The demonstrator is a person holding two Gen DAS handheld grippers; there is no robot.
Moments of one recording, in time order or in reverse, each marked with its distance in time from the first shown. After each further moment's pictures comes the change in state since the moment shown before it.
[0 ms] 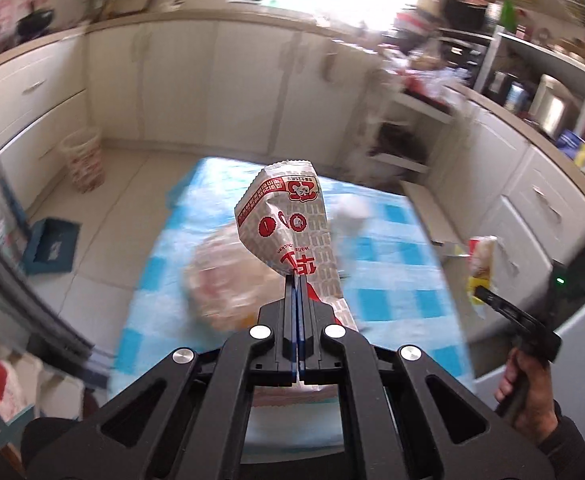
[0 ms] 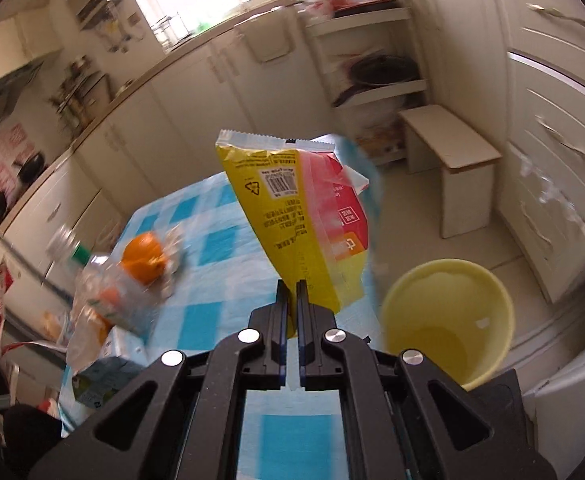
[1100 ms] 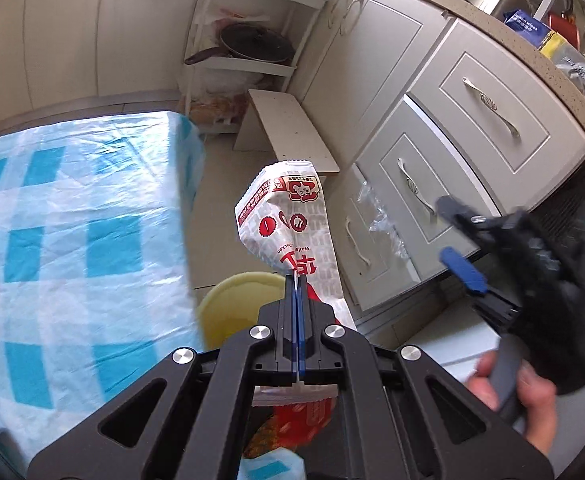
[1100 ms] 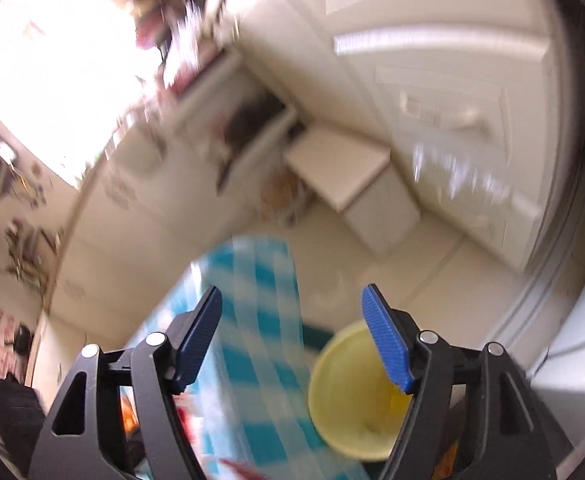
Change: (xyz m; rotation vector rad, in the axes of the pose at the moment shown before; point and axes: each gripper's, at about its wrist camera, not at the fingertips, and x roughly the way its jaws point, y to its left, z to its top) left arm 0.259 -0.325 -0.009 0.126 0.303 -0.296; right arm -0.035 -0.170 0.080 0.460 -0.205 -0.041
